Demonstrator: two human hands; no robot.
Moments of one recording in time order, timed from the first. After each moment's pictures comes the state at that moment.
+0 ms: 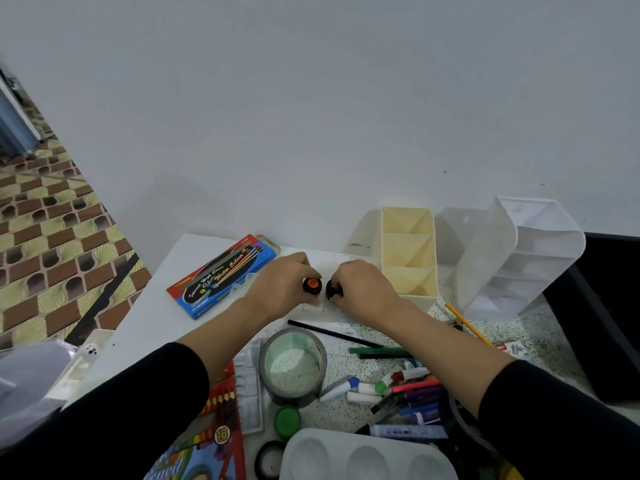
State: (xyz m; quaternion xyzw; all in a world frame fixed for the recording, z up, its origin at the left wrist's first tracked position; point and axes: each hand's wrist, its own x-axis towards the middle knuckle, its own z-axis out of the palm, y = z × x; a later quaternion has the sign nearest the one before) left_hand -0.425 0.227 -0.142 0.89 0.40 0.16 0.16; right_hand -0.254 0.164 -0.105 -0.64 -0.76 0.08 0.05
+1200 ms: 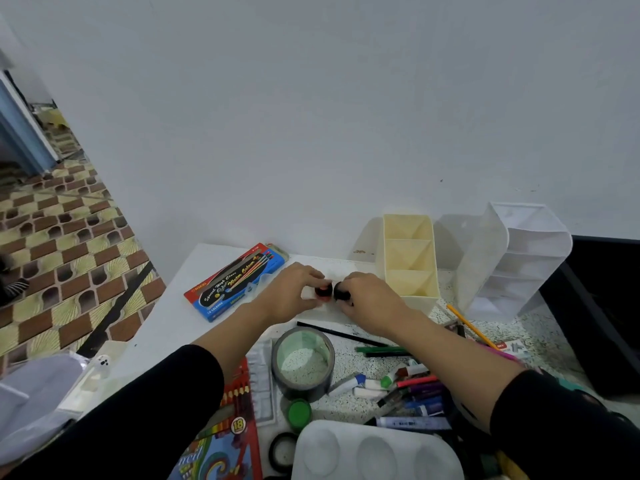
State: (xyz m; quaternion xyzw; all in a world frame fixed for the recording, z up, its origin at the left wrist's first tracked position) left_hand -0.438 0.227 -0.152 0.90 0.35 0.18 0.21; right_hand -0.247 0.150 -0.122 -0.62 -0.77 0.10 0.10
